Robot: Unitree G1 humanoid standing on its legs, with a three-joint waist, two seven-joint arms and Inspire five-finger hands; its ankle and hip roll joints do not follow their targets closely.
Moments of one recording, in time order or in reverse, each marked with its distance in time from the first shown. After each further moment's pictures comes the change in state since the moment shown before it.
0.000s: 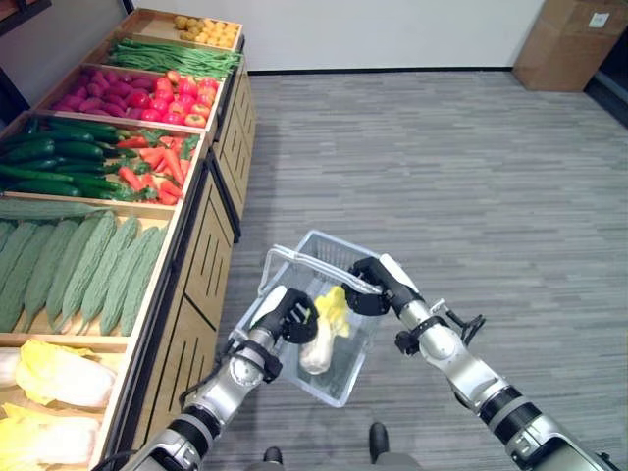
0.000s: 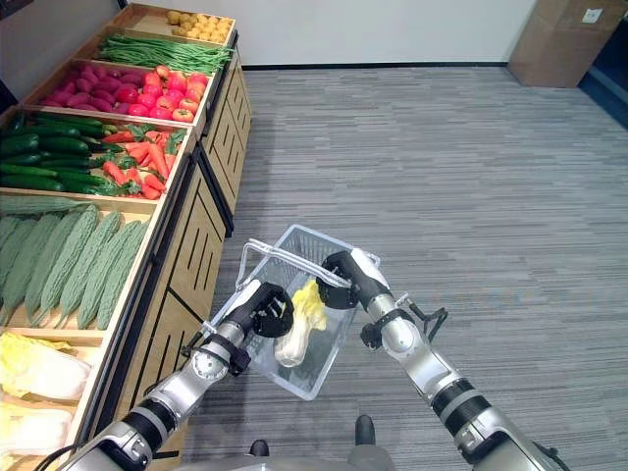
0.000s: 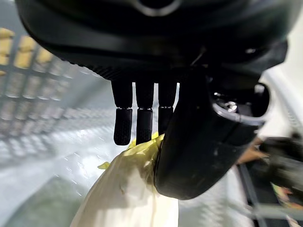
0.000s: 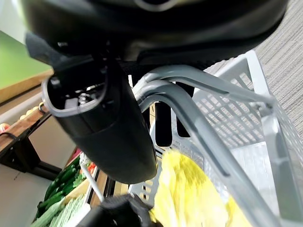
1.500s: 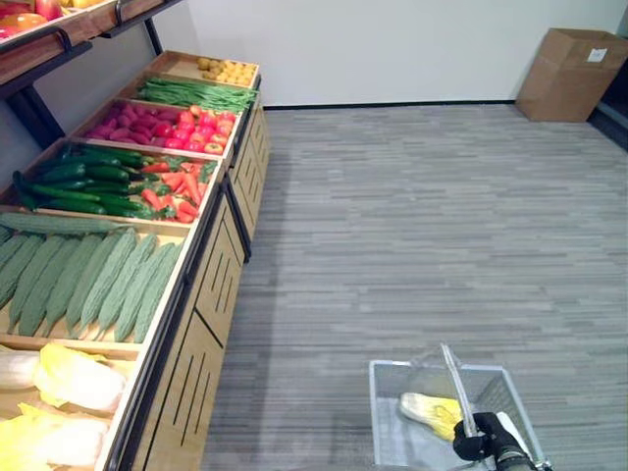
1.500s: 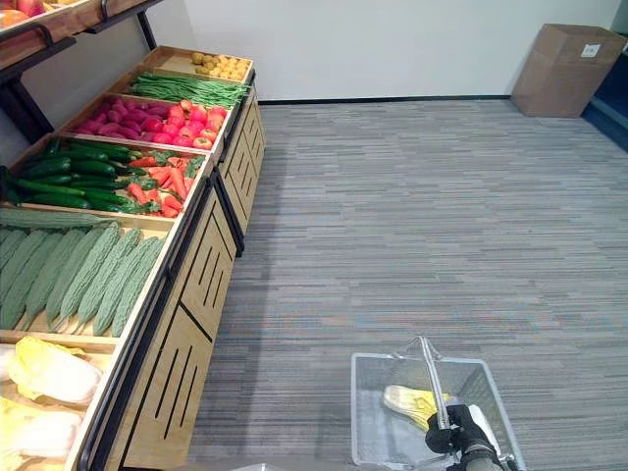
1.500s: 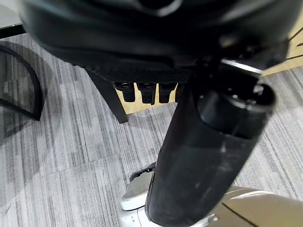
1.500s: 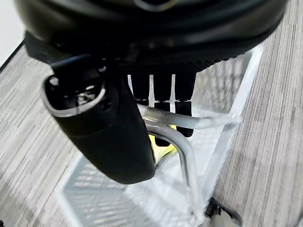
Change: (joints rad) left arm 0.363 -0.075 0.405 0.693 0.041 -0.011 -0.055; right arm 0.398 0.091 -0.388 0.687 -0.040 -0.014 -0.040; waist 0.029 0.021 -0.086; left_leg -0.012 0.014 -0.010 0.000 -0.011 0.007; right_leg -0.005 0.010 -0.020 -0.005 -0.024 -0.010
